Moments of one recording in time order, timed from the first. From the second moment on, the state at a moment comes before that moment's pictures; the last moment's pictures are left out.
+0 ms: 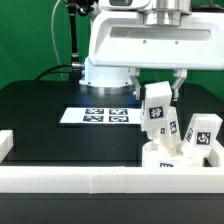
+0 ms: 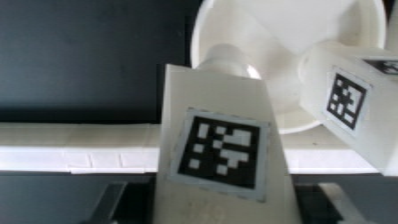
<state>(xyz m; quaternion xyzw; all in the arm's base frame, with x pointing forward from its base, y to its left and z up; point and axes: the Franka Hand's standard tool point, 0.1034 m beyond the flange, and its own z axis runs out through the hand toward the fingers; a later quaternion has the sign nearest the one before) 0.614 0.034 0.115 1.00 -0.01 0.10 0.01</state>
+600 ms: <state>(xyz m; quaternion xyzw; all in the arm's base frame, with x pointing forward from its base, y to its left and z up) 0.622 0.048 0.113 0.98 0.07 0.17 0.03</state>
